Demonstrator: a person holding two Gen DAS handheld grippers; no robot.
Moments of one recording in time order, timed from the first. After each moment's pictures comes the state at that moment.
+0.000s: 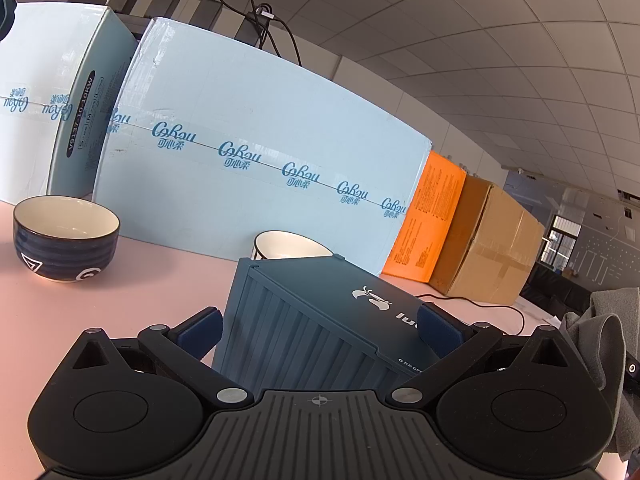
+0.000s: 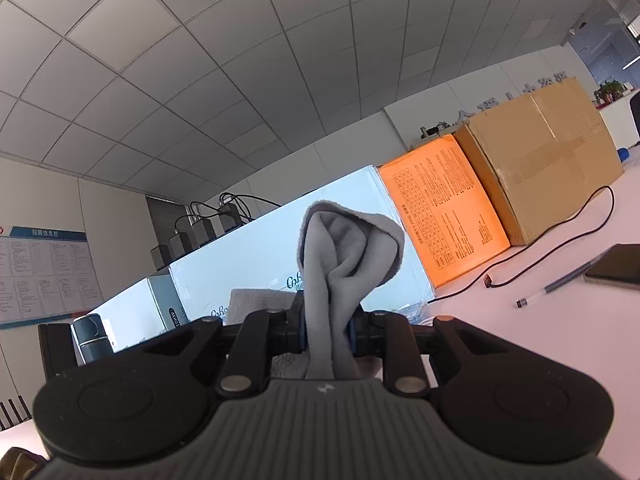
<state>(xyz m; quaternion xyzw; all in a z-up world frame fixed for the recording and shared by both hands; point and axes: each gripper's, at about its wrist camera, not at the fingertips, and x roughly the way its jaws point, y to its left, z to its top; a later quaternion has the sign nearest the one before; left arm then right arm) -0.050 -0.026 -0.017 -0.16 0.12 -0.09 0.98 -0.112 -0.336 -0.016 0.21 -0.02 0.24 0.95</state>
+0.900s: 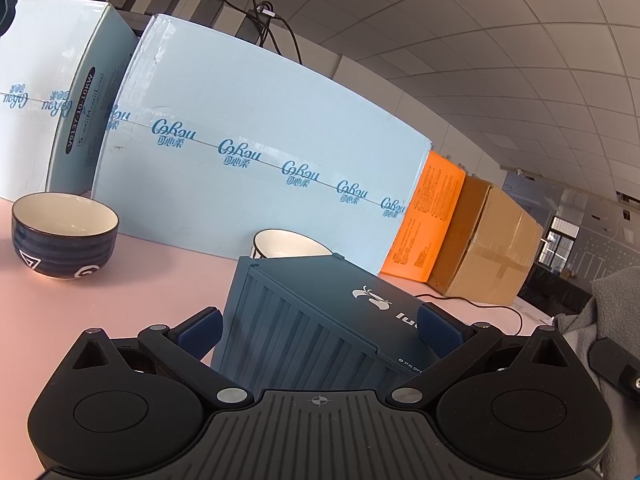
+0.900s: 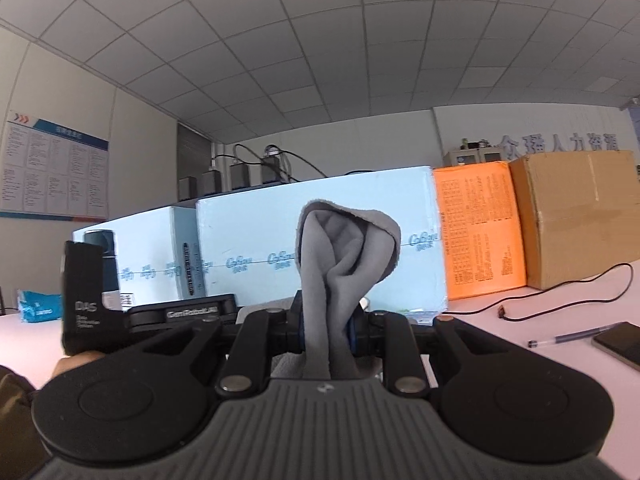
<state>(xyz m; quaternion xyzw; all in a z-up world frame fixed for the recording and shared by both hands) -0.047 -0.023 -0.017 -0.16 0.13 -0.09 0.97 -0.124 -0.299 0.002 0.06 -0.01 0.23 0.97</state>
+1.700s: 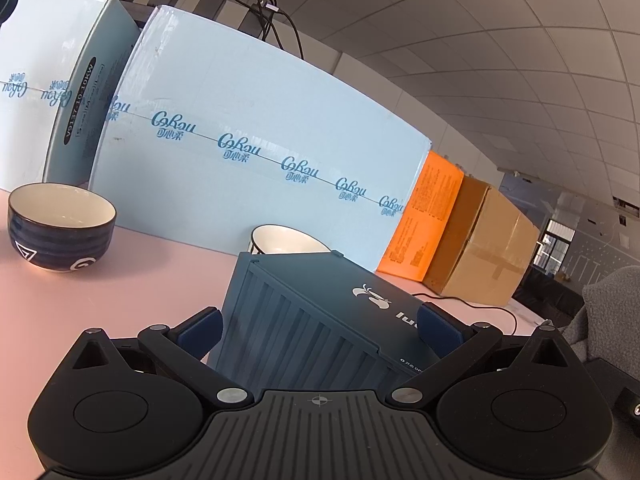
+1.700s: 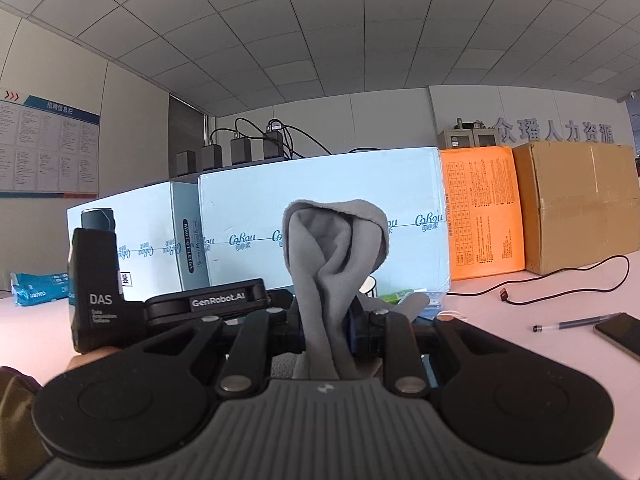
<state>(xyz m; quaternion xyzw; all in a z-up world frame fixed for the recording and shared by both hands) -0.047 -0.022 -0.018 -0.17 0.13 -0.10 0.97 -0.136 -0.268 0.010 0.04 0.03 0.24 0.97</state>
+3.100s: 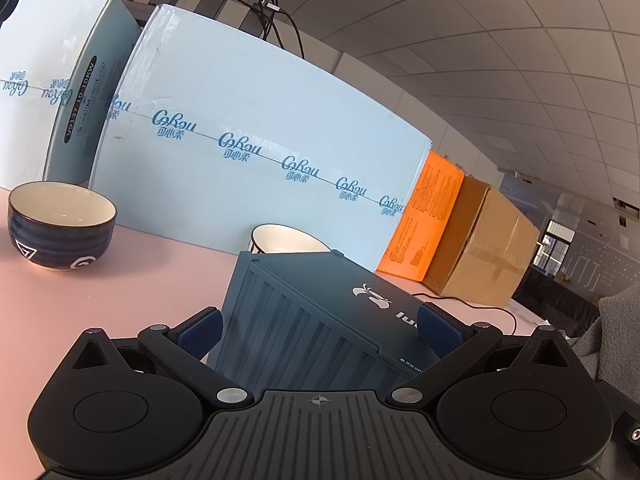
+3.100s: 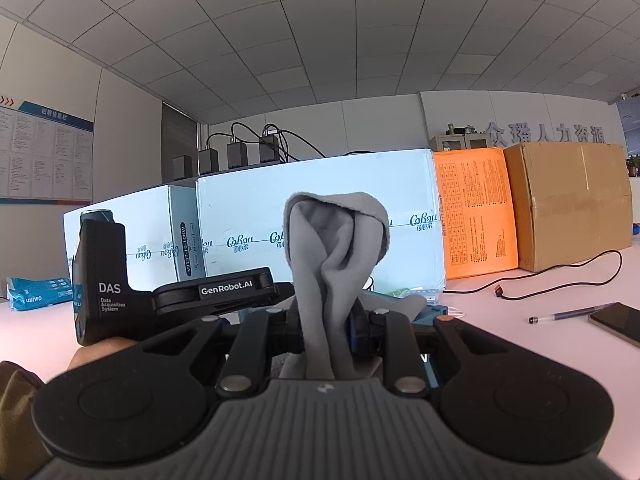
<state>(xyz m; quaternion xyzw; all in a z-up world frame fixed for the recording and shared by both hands) -0.048 -0.021 -0.019 -0.18 0.13 -0.10 0.97 -0.145 -0.267 0.002 0.05 0.02 0.22 0.97</state>
